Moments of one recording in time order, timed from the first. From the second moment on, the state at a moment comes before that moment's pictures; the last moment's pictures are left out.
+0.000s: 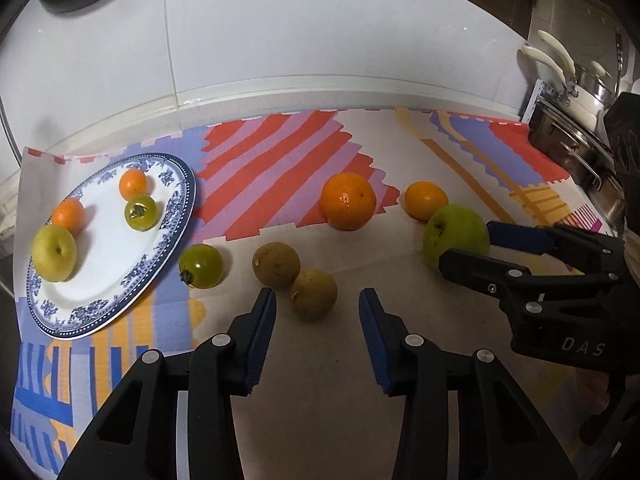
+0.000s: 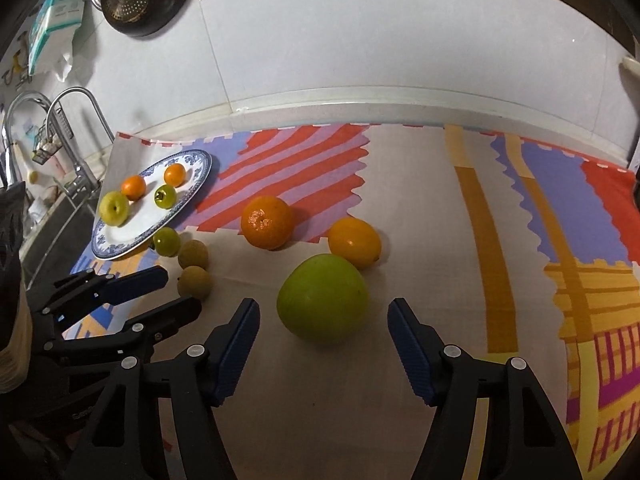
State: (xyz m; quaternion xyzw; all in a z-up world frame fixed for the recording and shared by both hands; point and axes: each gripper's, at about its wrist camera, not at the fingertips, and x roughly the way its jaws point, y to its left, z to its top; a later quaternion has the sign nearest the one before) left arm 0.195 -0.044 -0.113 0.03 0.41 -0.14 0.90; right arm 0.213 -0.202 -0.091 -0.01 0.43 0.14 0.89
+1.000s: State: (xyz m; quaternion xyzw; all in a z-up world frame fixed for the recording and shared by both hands) left arm 0.204 -0.045 -0.114 0.02 0.41 -0.14 0.90; right arm 0.226 -0.199 -0.103 -0.01 0.43 0.15 0.89
